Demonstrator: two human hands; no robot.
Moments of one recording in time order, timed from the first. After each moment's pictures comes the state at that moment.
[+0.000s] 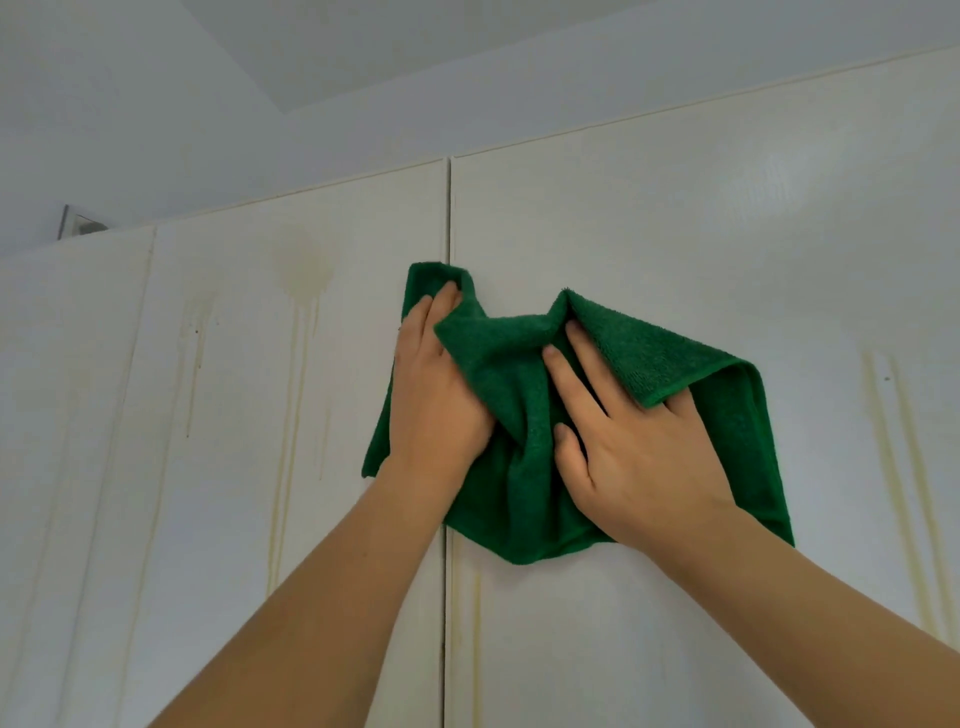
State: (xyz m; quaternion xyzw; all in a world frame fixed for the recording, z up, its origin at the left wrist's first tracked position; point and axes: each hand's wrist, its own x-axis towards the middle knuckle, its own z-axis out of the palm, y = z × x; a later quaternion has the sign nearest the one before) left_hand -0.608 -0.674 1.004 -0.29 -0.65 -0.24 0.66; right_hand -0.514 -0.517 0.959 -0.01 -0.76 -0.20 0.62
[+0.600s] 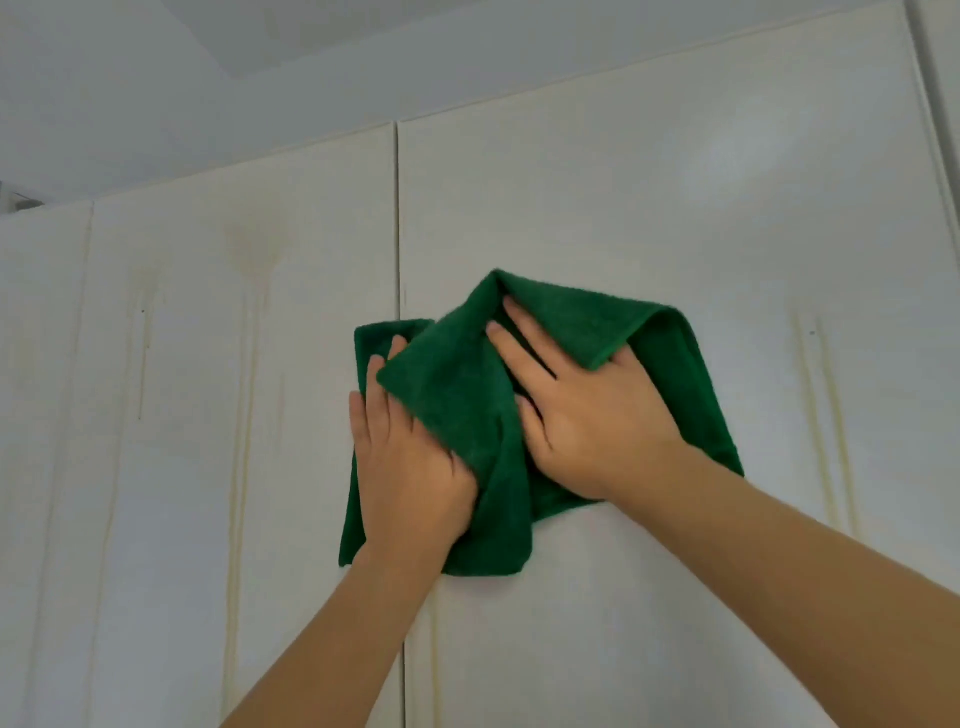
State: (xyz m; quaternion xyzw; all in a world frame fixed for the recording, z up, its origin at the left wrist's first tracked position) left_hand -0.599 -0.657 0.915 -0.21 -0.72 -0.27 0.61; right_hand -0.514 -0.502 0.966 0.06 -0.77 -0.23 0.60
